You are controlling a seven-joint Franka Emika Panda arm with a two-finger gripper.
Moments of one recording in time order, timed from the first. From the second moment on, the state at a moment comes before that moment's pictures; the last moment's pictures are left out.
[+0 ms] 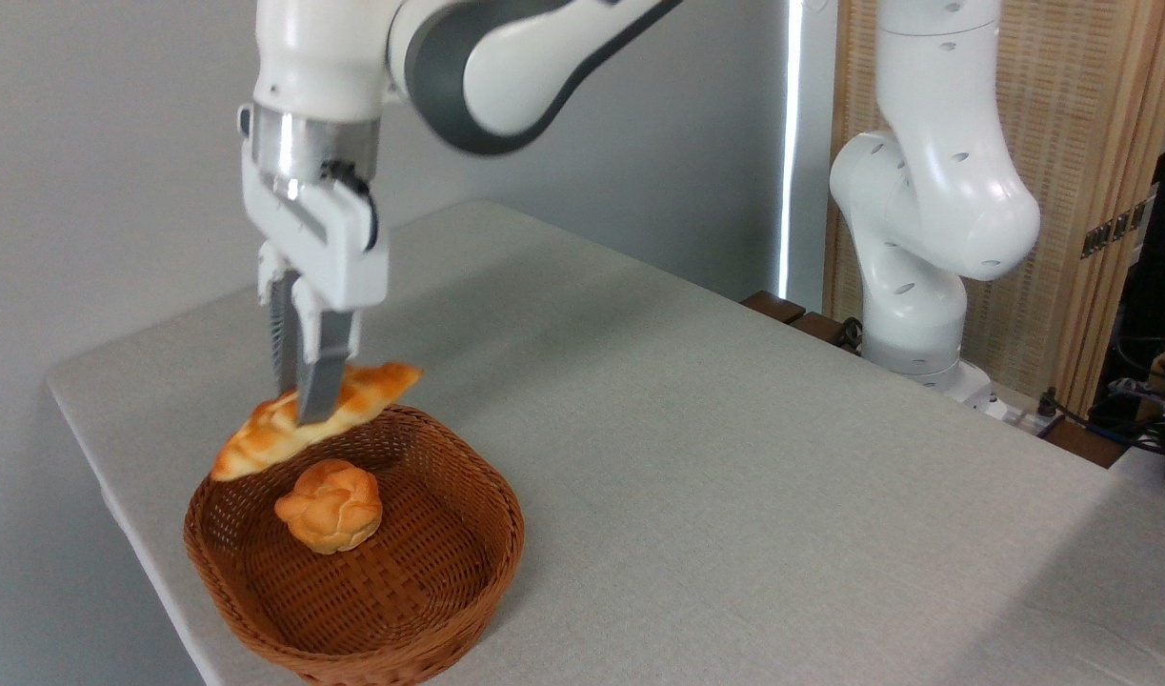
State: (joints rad) arm -0.26 0.04 0.04 -1.82 -0.04 2.17 0.62
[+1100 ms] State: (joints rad) arm -0.35 -0.25 0.04 -2.08 -0.04 1.82 0.62
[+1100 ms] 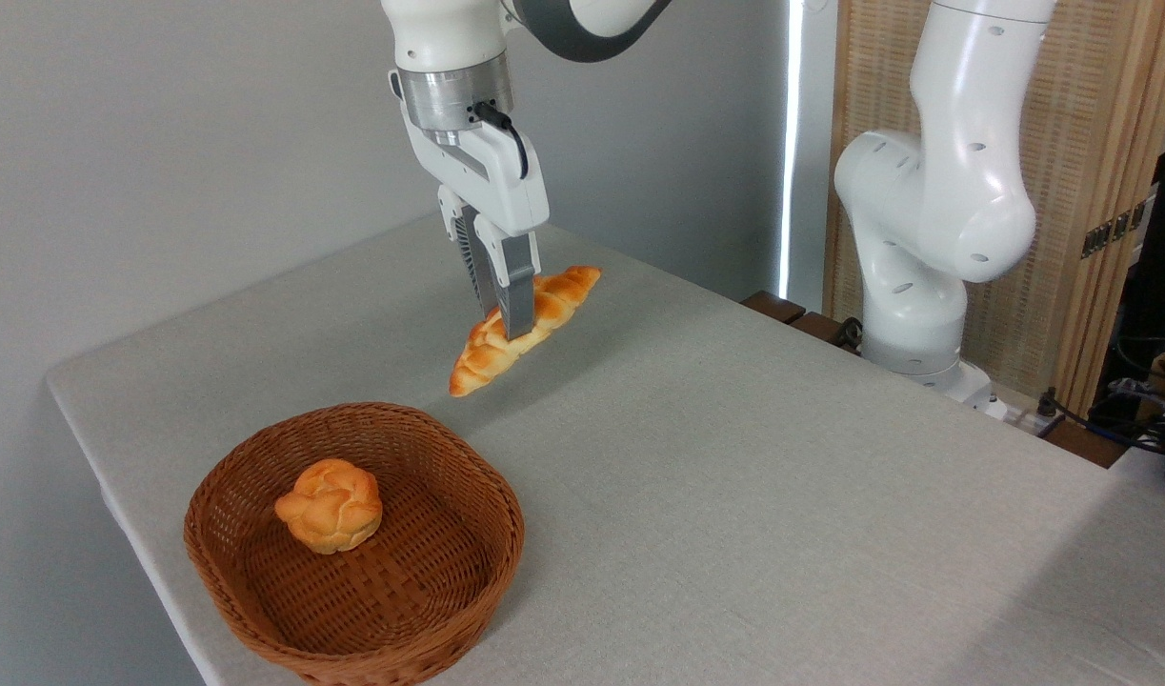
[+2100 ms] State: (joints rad) arm -0.35 -0.25 0.04 -2.08 -0.04 1.82 0.62
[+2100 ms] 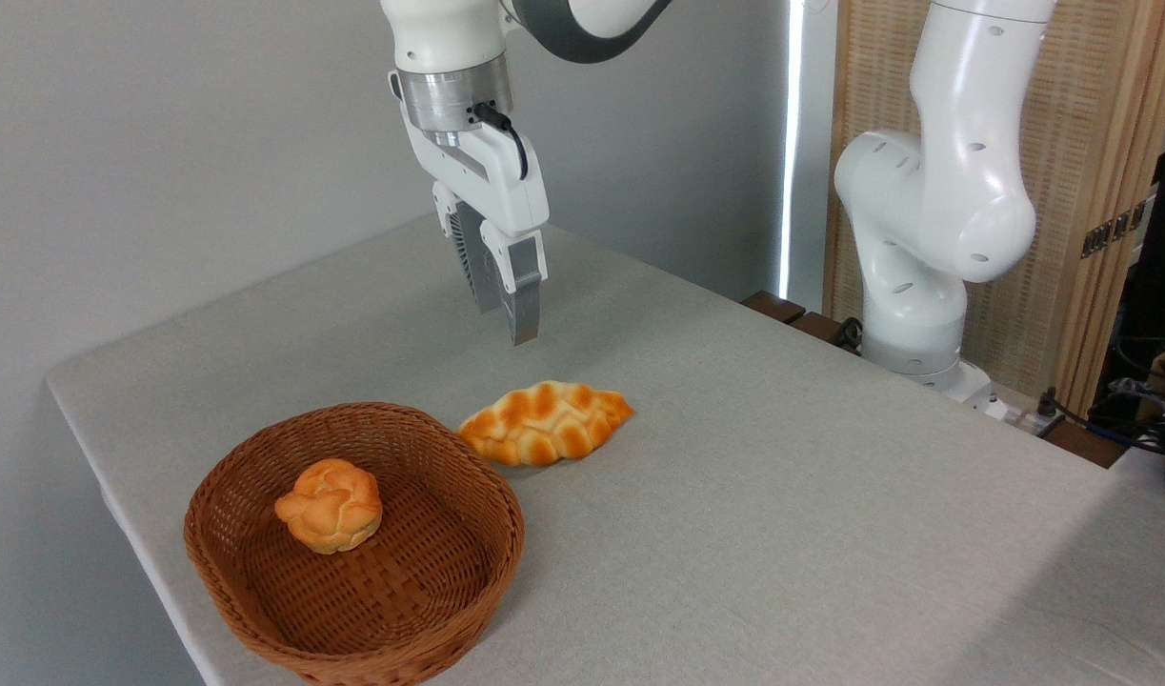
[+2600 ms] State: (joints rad) arm -0.34 -0.24 0.09 -1.99 -0.04 1.82 0.62
